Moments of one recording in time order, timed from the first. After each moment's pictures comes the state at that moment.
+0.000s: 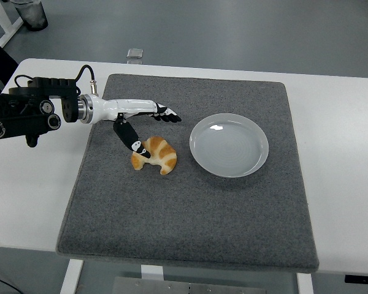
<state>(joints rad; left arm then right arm) -1.36 0.61 0.37 -1.21 0.79 -0.09 -0.36 0.00 0.00 -0.01 0.11 0.06 0.07 -0.04</state>
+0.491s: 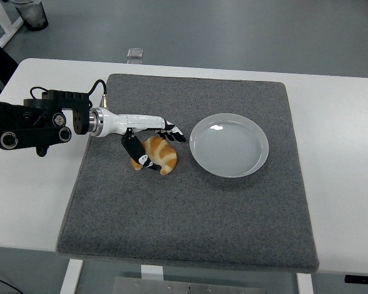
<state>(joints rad) -1.33 0.57 0.38 -1.21 0.83 -0.08 -0.35 0.00 0.00 -0.01 0.11 0.06 0.07 -0.04</state>
